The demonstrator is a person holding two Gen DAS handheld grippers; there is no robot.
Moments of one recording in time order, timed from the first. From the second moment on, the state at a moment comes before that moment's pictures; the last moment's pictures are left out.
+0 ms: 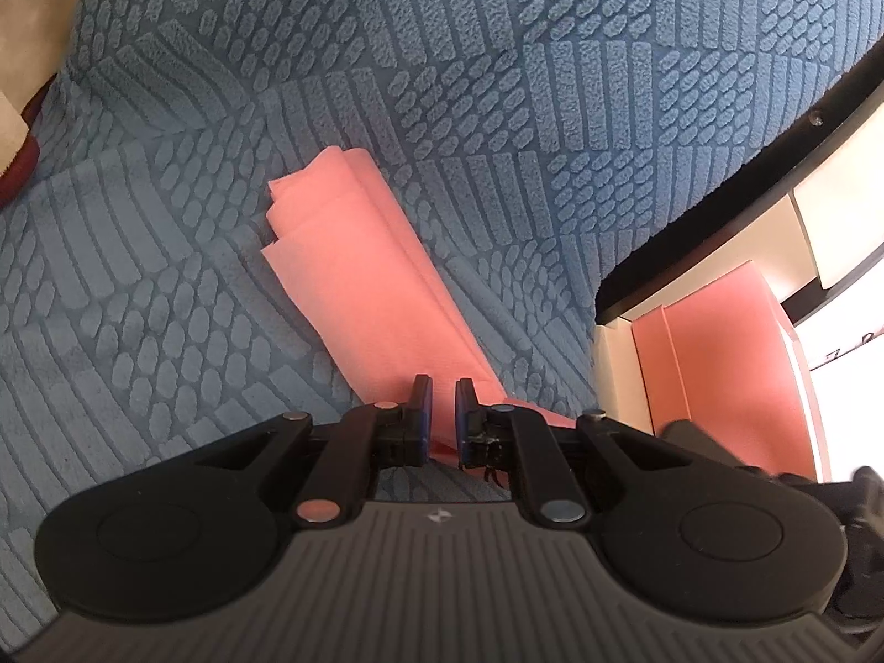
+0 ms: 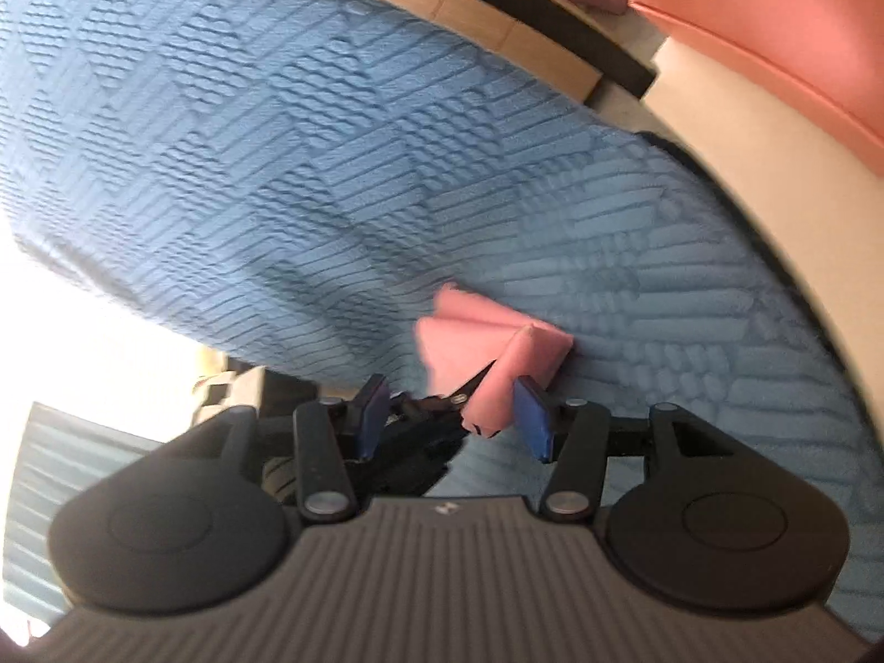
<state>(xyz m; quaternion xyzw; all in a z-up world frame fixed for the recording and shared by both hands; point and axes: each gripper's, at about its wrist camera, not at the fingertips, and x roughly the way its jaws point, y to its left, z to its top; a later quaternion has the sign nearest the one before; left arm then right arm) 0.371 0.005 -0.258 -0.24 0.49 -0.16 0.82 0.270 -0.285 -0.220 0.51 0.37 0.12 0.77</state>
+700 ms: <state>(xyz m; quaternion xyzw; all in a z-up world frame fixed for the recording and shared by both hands) 0.349 -0.019 -0.231 -0.15 0.45 -0.18 0.86 0.279 -0.294 -0.220 0.48 0.43 0.08 0.76</state>
